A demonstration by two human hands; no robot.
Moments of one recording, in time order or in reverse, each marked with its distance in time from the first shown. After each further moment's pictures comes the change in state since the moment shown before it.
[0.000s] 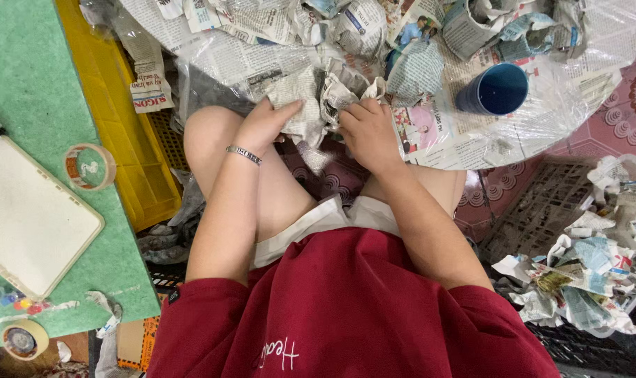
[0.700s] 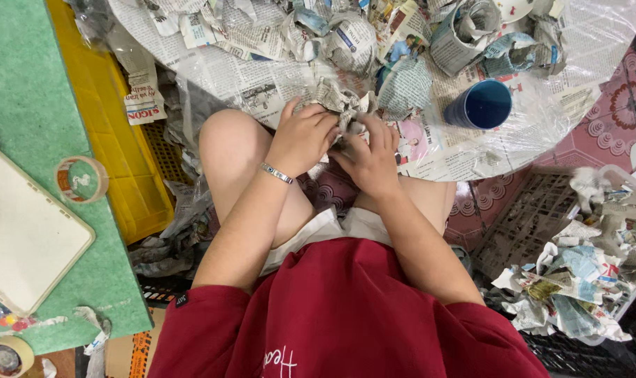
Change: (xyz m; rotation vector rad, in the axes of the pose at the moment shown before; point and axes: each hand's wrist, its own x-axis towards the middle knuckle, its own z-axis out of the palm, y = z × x) left_hand -0.040 0.071 0.083 1.107 0.012 0.878; right_hand -0.029 -0.003 -0.003 0.032 0.216 0.060
